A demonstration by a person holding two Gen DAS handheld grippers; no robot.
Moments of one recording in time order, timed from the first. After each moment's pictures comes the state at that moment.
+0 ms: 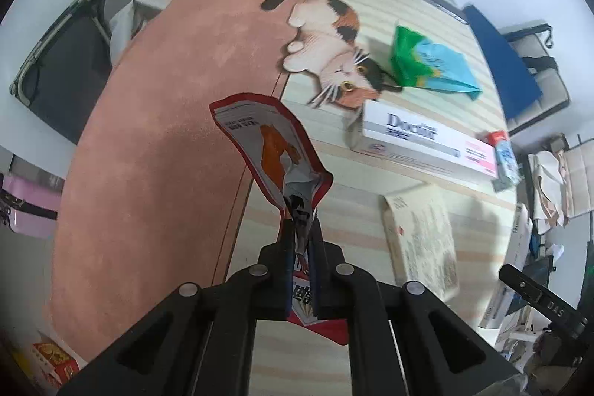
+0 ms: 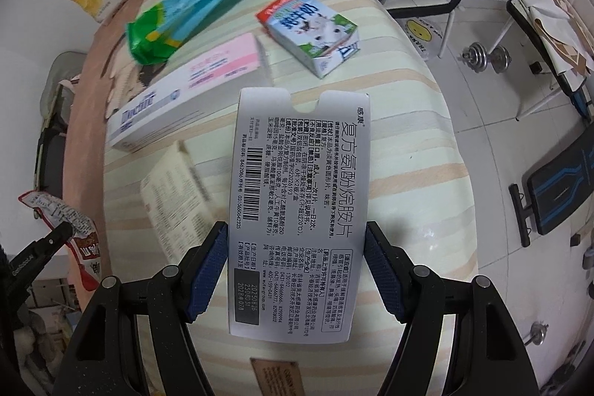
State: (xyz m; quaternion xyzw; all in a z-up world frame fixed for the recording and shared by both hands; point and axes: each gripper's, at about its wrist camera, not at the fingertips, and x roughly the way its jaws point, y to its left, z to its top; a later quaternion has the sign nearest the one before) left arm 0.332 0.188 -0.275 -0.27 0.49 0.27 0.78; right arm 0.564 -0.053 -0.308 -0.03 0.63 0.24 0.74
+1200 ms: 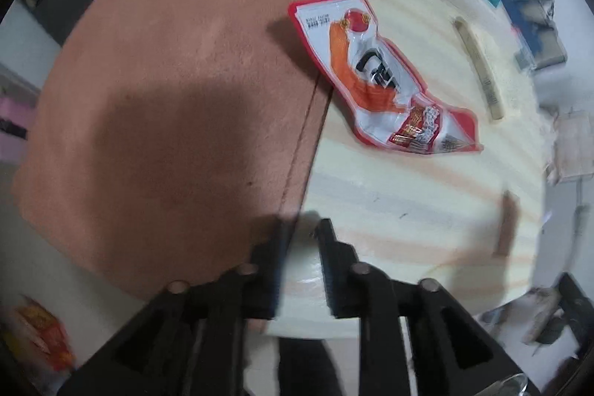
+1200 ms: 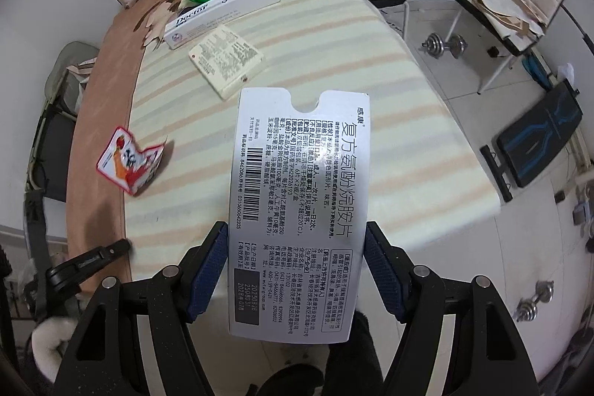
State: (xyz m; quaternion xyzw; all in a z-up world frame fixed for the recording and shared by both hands) left arm 0.151 0.144 -0.364 -0.37 0.54 0.22 0.73; right arm 0.332 -0.135 -0.281 -0.03 0.59 0.20 0.78
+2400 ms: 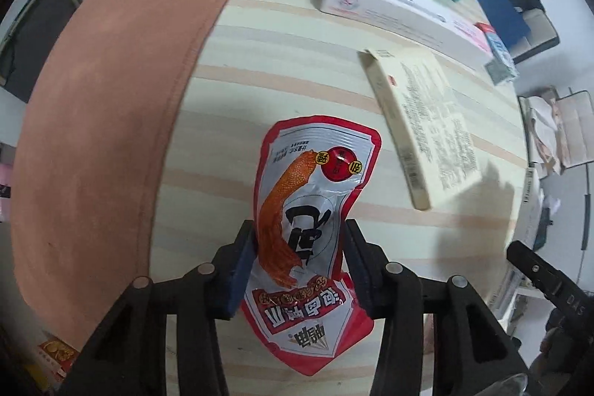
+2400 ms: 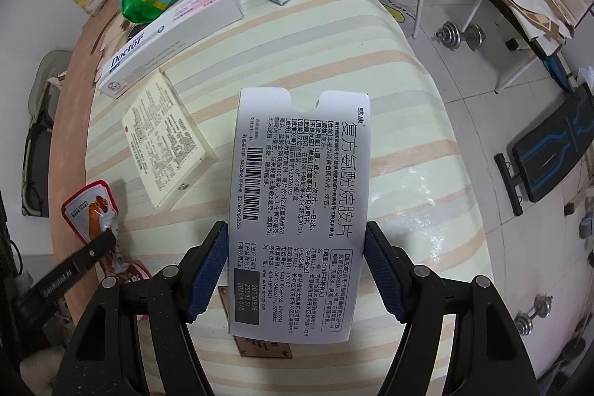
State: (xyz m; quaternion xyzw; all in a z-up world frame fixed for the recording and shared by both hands) left arm 0.274 0.118 -0.332 -0.28 0.56 0.20 0.75; right arm 0.492 -0.105 -0.330 -0.03 0.63 0.20 0.75
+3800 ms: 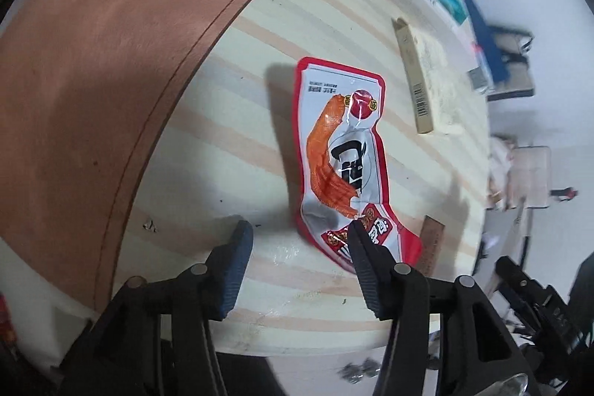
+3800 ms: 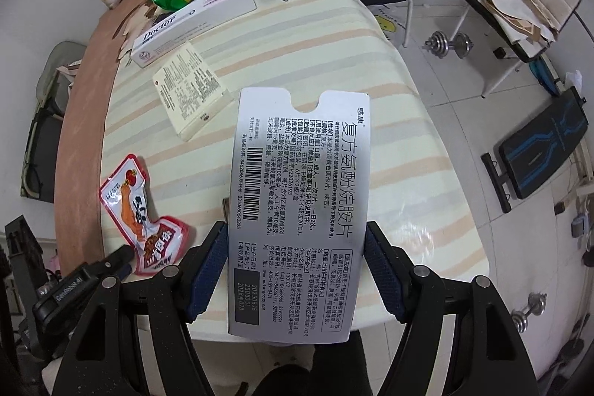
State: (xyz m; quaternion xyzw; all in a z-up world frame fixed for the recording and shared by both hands) left arm 0.224 0.090 -0.361 -0.44 0.50 0.19 0.72; right arm 0.415 -0.140 -0.294 -0.04 0.61 0.20 0.77
